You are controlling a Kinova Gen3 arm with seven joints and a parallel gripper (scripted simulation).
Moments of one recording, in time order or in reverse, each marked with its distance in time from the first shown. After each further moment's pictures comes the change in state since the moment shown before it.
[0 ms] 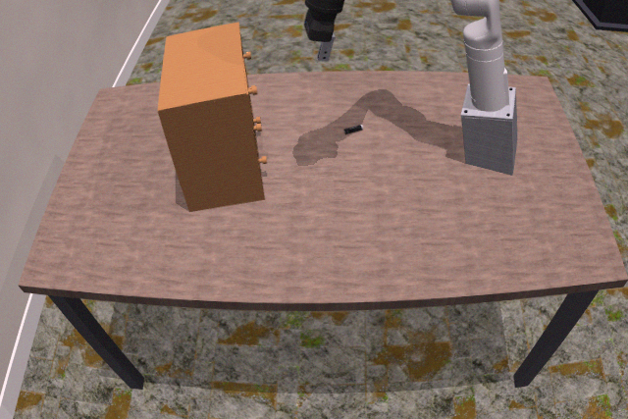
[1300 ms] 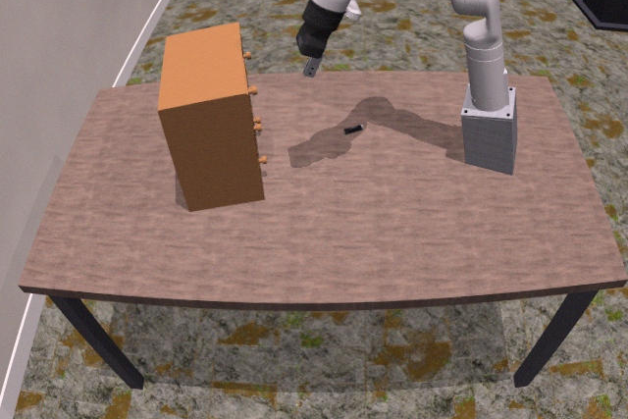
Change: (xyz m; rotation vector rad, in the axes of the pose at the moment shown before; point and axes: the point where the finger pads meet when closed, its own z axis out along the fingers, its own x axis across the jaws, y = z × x) arm 0.001 0.021 0.042 -0.175 0.004 0.002
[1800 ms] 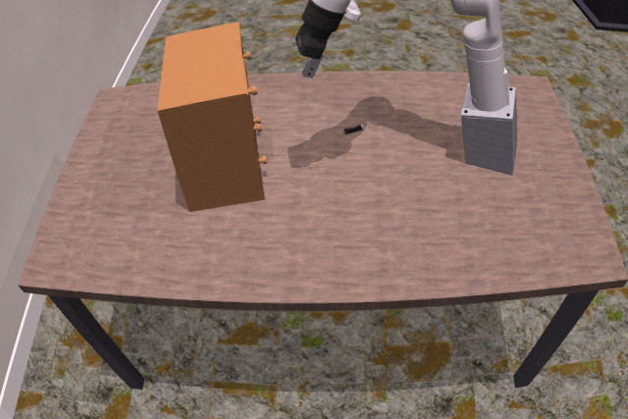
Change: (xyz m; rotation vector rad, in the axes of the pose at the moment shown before) arm 0.000 0.001 0.002 -0.008 0.001 0.000
